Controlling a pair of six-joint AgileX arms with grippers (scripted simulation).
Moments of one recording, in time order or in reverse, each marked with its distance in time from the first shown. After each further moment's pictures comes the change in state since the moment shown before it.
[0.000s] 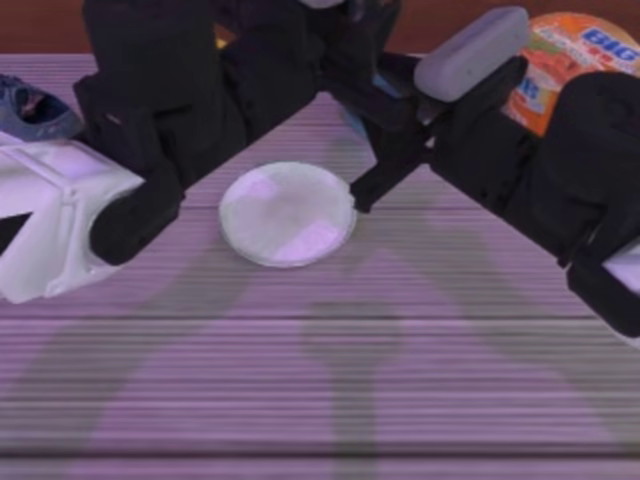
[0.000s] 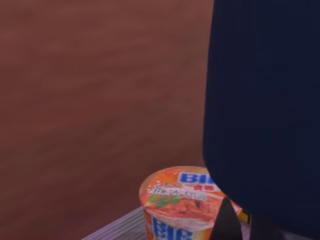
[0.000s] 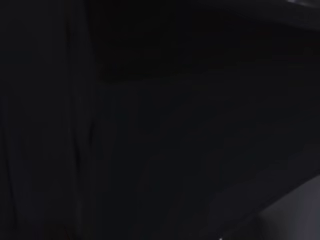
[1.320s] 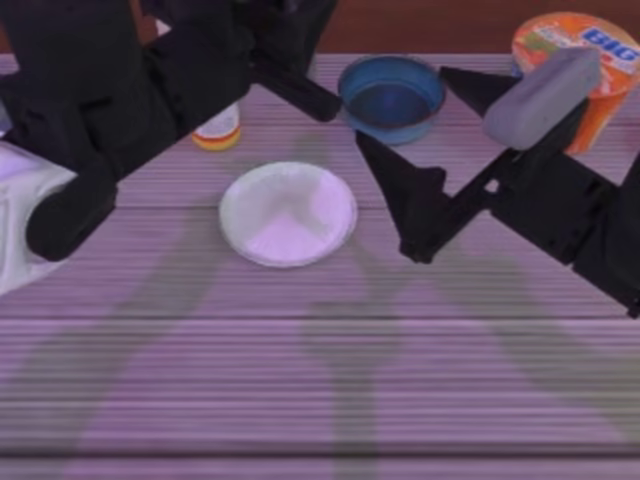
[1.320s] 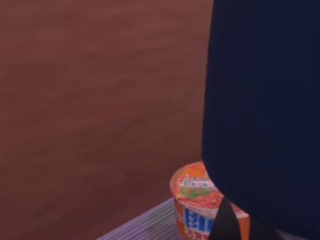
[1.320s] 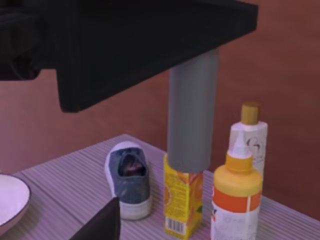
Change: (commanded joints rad) left arm 0.115 -0.080 -0.056 -0.012 0.090 0.009; right arm -0.032 -0.203 -0.191 -0.024 -0.031 -0.002
